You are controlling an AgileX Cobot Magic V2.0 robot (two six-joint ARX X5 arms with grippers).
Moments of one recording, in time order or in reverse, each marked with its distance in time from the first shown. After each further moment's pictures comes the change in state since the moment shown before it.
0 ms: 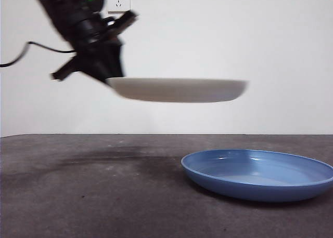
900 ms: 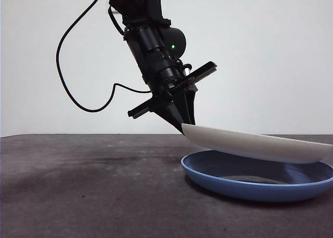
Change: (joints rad) left arm -0.204 0.482 0.481 -0.181 -0.042 -0.024; right arm 0.000 -0.081 0.035 -0.071 0.024 -0.013
